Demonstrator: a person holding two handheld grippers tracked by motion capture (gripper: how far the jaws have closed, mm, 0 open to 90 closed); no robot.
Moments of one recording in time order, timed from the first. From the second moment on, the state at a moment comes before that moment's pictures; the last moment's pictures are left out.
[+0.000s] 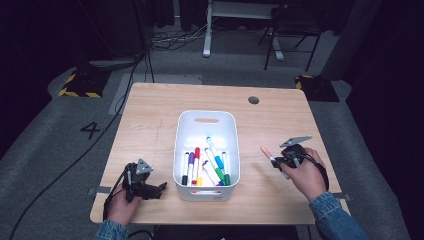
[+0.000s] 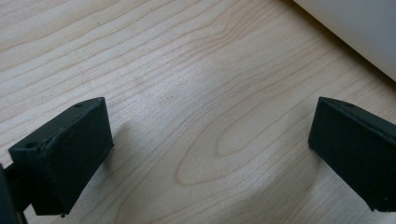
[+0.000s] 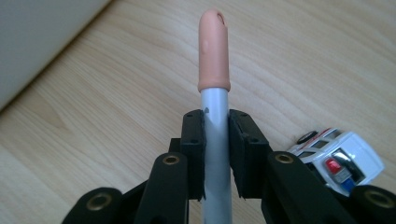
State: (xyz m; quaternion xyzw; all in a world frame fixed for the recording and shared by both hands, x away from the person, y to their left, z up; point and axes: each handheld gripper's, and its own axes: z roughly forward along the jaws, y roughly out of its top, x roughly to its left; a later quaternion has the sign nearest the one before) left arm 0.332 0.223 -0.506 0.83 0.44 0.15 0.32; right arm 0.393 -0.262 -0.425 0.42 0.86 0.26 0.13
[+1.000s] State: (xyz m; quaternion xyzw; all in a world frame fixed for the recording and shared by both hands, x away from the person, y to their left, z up) left arm 0.332 0.223 -0.506 0.83 0.44 0.15 0.32; right arm 0.372 -0.215 -0.332 0.33 0.87 0.35 0.10
